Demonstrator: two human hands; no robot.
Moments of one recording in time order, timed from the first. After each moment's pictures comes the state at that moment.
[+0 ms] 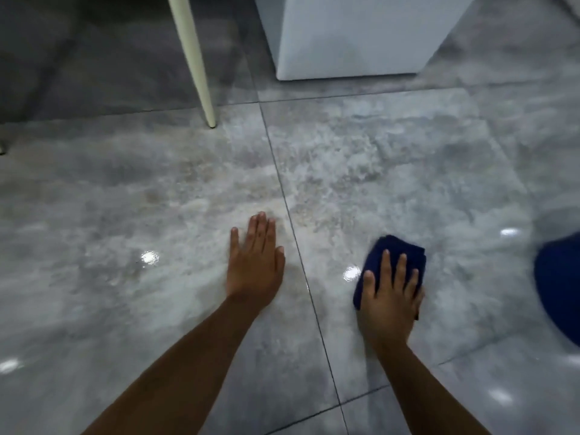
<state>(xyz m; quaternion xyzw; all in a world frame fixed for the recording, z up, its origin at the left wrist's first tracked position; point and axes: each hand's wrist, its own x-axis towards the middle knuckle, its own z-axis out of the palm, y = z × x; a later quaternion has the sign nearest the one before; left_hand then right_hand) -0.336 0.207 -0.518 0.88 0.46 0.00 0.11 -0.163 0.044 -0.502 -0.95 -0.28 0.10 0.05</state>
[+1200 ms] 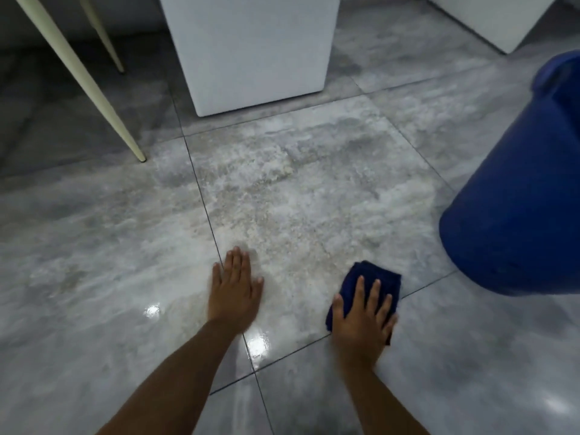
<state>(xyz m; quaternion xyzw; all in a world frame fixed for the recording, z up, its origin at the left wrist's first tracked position) -0.276 0.089 -0.515 0.89 0.43 -0.05 0.16 -0.138 -0.089 -0.498 -0.97 -0.21 0.11 0.09</state>
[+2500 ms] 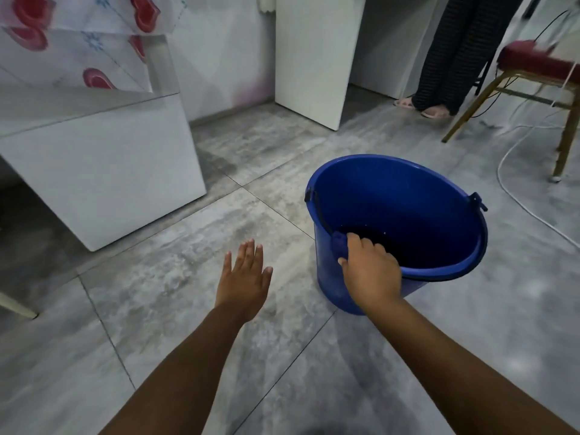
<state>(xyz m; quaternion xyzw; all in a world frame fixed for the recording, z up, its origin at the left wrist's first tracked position) -0.042 0.027 -0.285 0.98 0.18 -0.01 0.07 0.051 -0.175 -0.211 -0.98 -0.21 -0.07 0.01</state>
